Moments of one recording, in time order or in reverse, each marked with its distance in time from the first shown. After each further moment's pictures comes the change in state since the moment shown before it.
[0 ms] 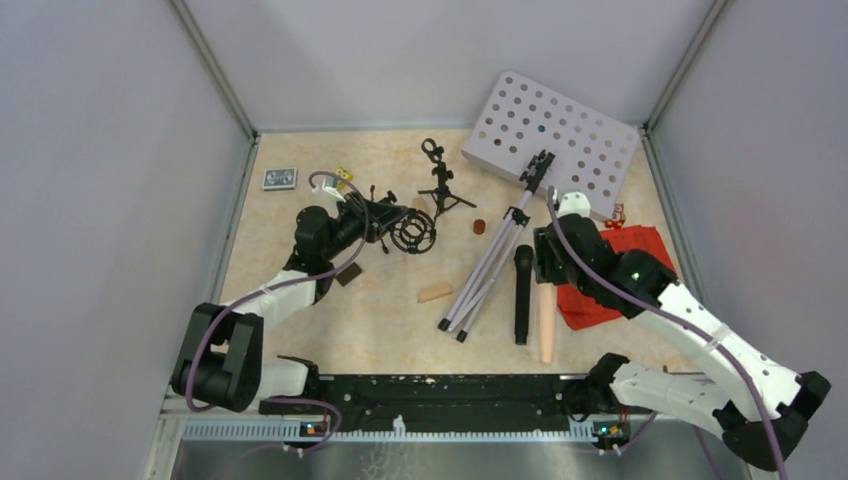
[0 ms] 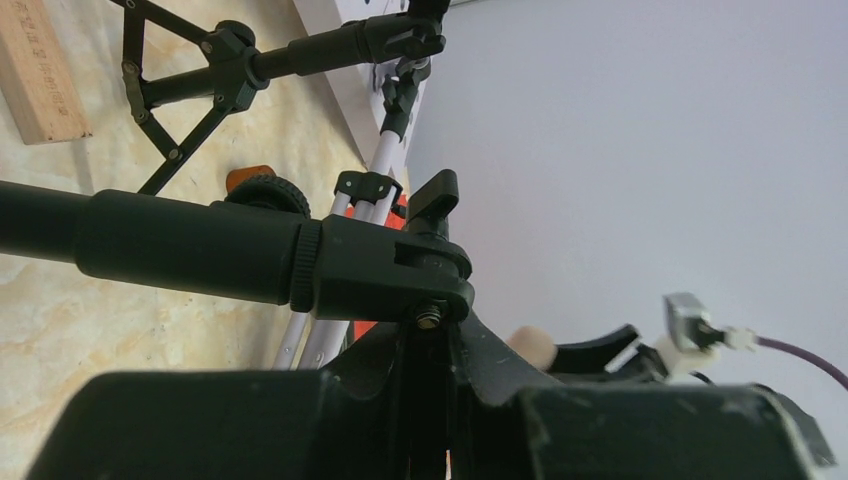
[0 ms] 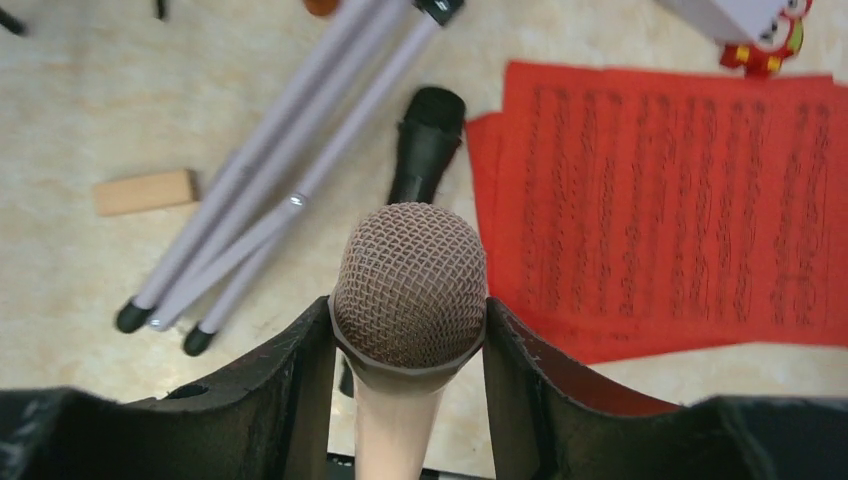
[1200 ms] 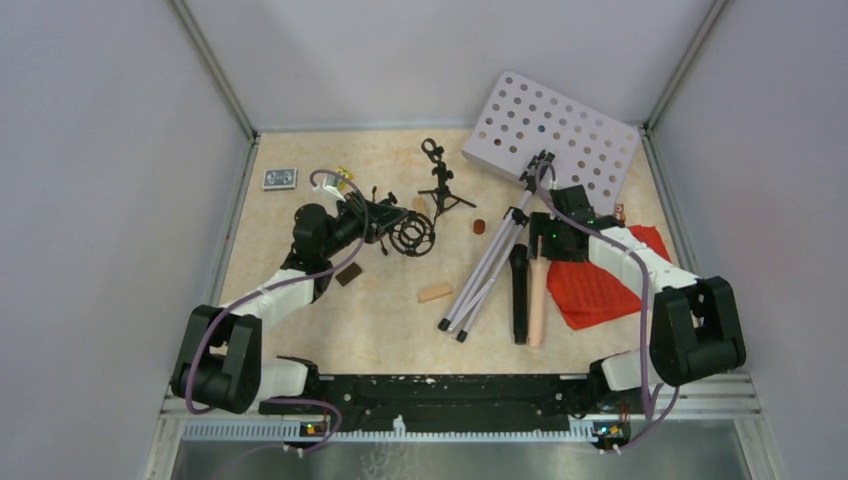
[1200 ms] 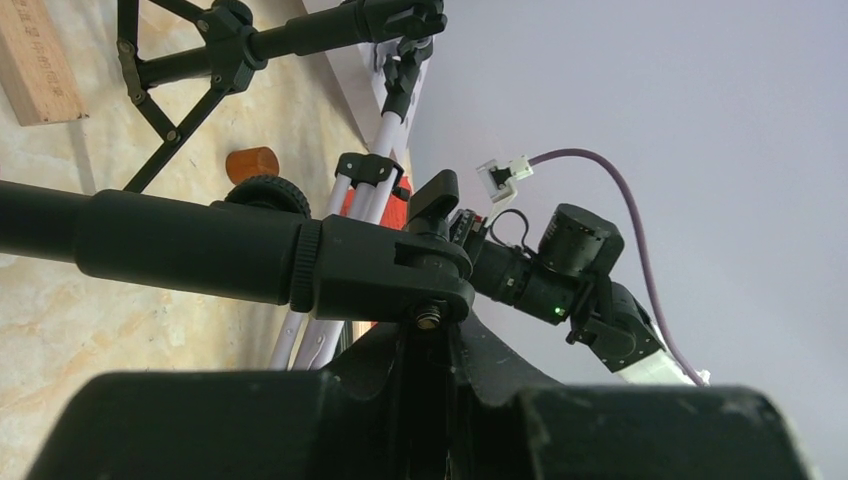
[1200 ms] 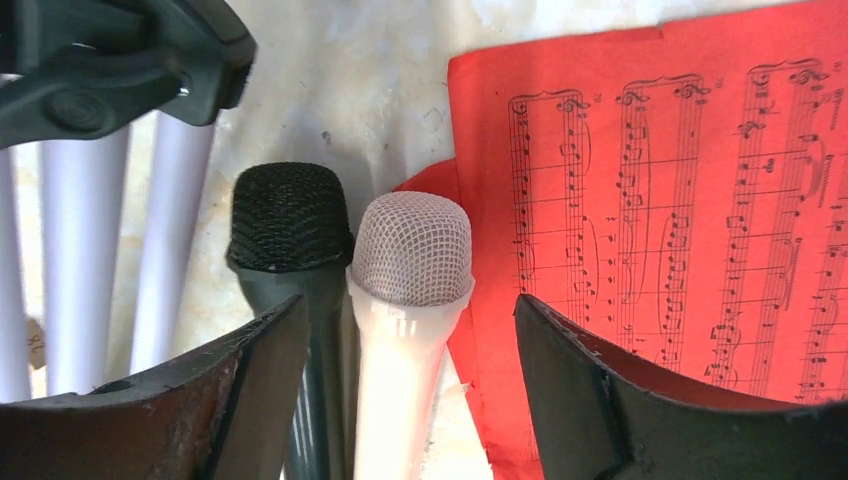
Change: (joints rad) left arm 0.014 -0.010 0.017 -0.051 0.056 0.020; right arm -0.555 0.518 -0.199 0.438 -0.416 -0.105
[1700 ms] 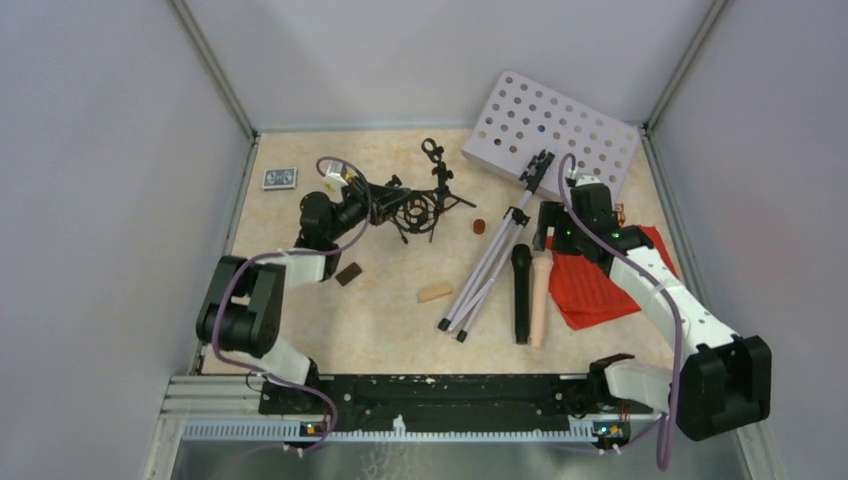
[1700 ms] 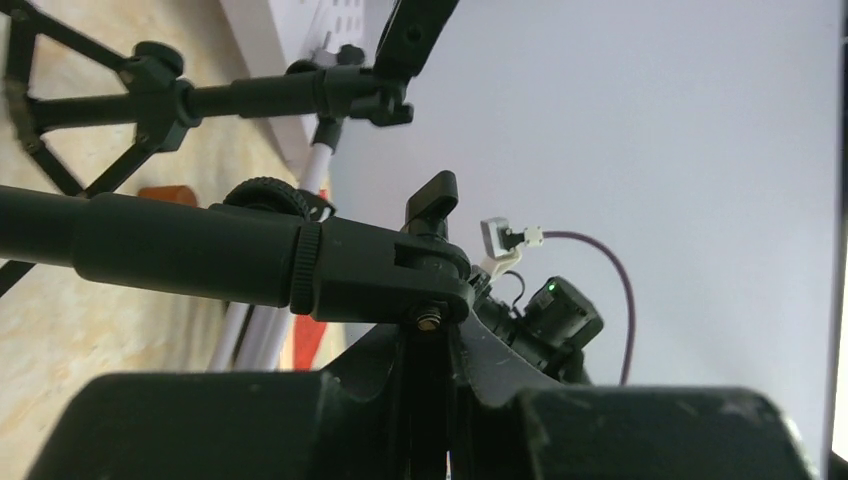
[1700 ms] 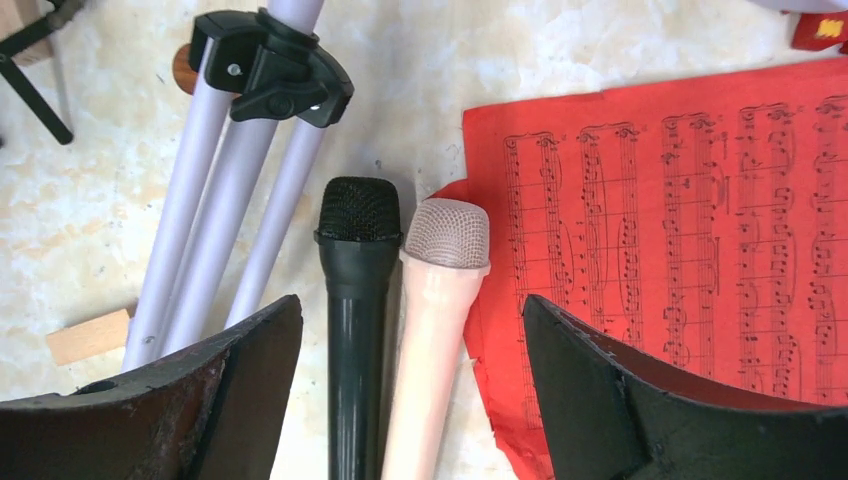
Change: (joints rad) left arm 0.034 0.235 0.077 0.278 0.078 -0.227; right arm 0.000 -0.244 0.000 -0.034 0.007 -0.003
